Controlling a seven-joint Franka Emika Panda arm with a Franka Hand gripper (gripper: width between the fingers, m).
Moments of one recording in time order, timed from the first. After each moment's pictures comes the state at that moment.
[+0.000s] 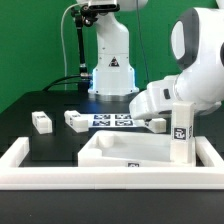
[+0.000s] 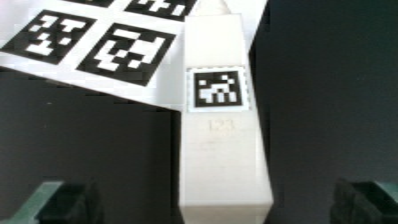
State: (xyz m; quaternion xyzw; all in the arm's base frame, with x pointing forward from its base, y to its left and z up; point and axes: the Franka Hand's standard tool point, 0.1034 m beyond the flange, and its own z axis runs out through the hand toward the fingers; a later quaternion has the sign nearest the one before) arm 0.430 0.084 0.024 0.88 0.12 -0.45 0.08
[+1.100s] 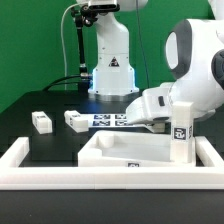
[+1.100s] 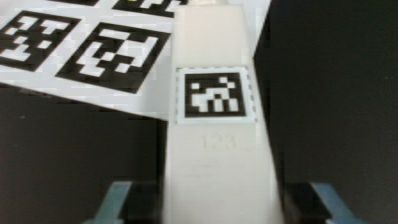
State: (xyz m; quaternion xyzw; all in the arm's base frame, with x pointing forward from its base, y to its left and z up) arm 0.417 0.082 0.010 0.88 0.10 -0.45 0.08
